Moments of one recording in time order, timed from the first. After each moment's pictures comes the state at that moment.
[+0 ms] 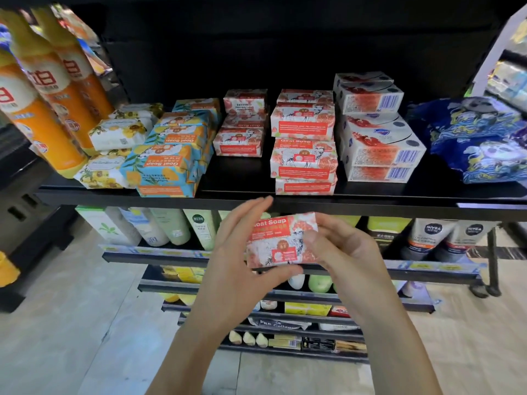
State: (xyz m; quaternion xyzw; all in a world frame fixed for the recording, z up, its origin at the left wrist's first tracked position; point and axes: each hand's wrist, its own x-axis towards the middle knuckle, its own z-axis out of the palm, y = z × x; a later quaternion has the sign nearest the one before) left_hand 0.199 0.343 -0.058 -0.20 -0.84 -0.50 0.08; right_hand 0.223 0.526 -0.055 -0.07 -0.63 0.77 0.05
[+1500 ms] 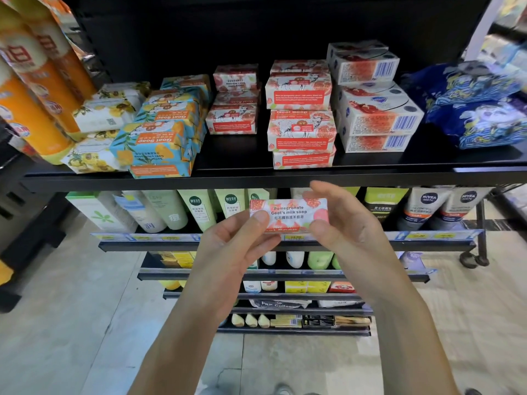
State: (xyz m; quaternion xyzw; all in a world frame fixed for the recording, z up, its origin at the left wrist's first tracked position) left_hand 0.211 0.335 -0.060 -0.02 -0.59 -0.80 -0.15; right_hand 0.239 0.530 -0.067 0.02 -0.65 0.75 0.06
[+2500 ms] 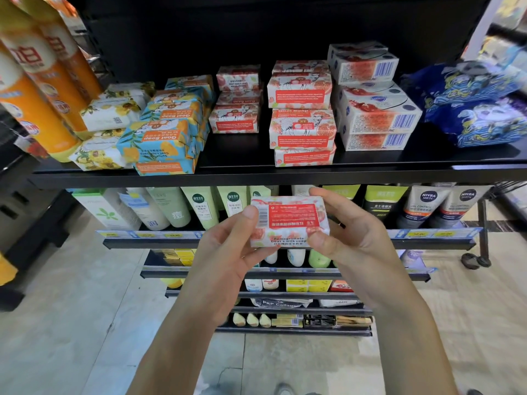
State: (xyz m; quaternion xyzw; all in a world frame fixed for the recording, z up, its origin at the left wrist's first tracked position) left_hand 0.224 0.331 -0.053 -0.01 -0.57 -0.81 -0.15; right_hand 0.250 0.529 -0.071 0.05 -0.61 0.79 0.04
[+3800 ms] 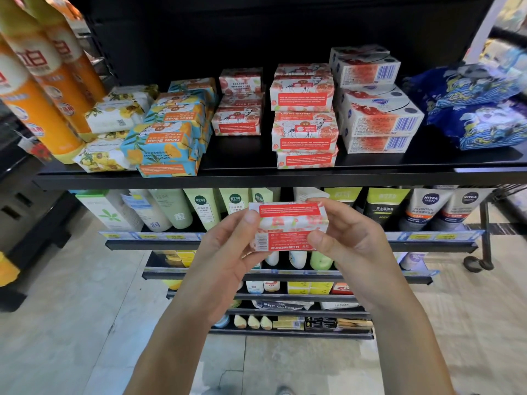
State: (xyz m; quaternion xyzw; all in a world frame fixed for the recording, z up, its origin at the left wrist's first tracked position) left_hand 0.221 0.324 -0.055 -0.04 -0.61 -0.78 -0.16; right_hand 0.247 0.526 -0.079 0.04 -0.64 0.77 0.07
